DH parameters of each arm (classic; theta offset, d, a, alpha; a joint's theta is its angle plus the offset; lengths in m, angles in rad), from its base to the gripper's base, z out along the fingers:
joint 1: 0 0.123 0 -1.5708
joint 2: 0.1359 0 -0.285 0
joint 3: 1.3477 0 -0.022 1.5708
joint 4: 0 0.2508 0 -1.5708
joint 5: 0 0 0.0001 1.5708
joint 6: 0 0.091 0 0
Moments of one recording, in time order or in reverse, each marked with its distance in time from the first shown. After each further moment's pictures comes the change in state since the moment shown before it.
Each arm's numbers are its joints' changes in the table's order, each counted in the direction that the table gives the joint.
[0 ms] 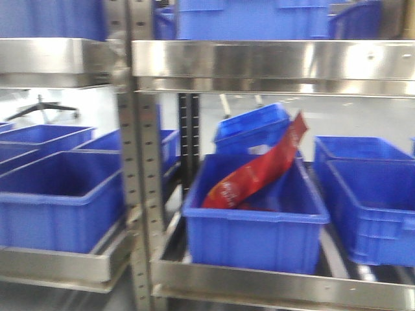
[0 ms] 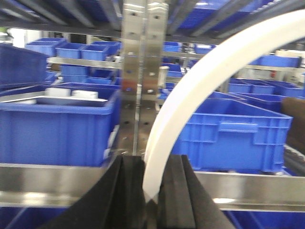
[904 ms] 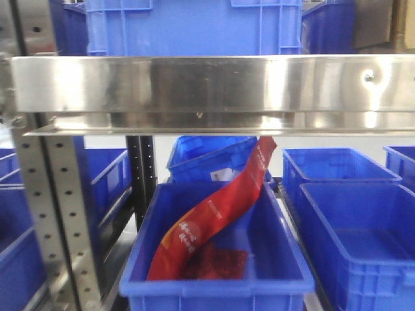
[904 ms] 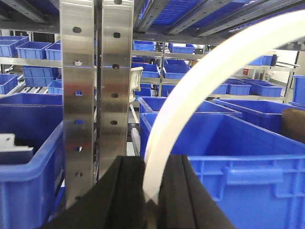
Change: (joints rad) left arm 0.000 0.000 0.000 0.000 0.000 0.000; right arm 0.000 0.000 0.000 0.000 0.000 0.000
